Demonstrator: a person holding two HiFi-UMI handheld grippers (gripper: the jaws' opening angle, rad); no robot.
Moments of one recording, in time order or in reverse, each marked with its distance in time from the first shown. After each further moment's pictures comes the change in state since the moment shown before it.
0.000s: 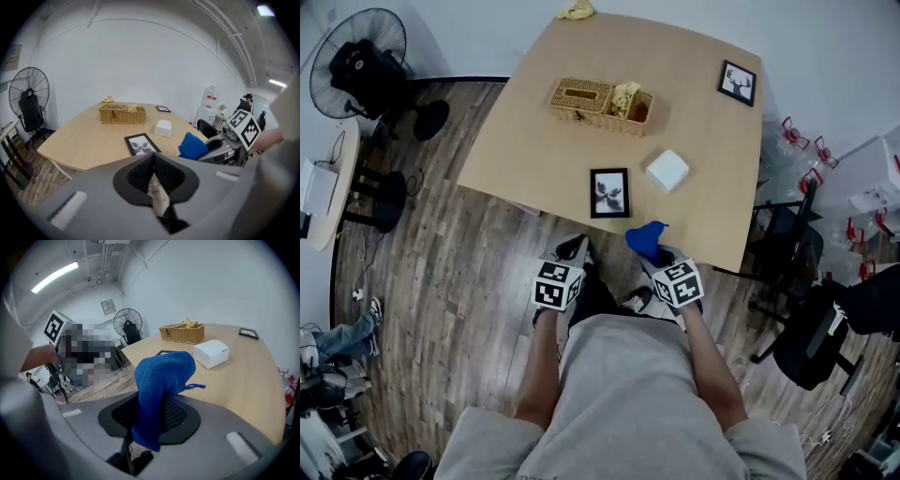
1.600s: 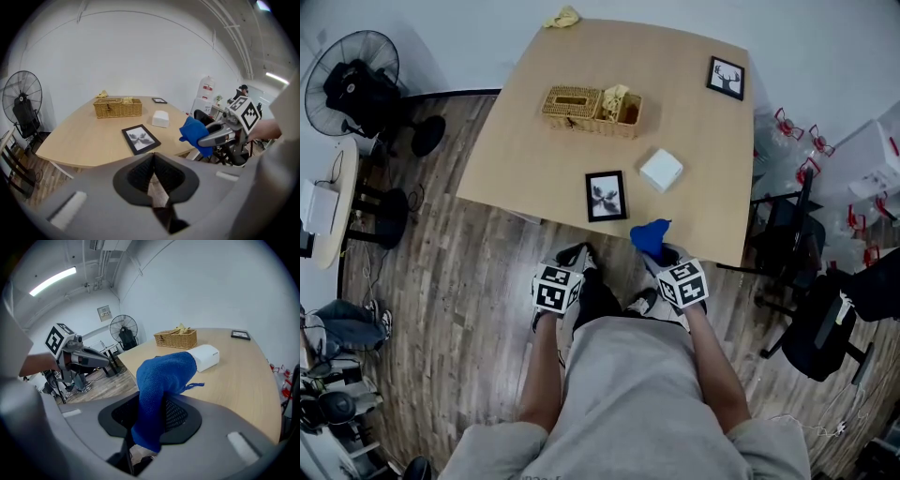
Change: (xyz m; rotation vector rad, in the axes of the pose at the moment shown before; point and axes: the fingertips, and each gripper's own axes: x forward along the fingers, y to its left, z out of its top) left arm 0.007 -0.005 -0.021 0.067 0.101 -0.031; right arm -0.017 -0.012 0.006 0.044 -0.076 -0.042
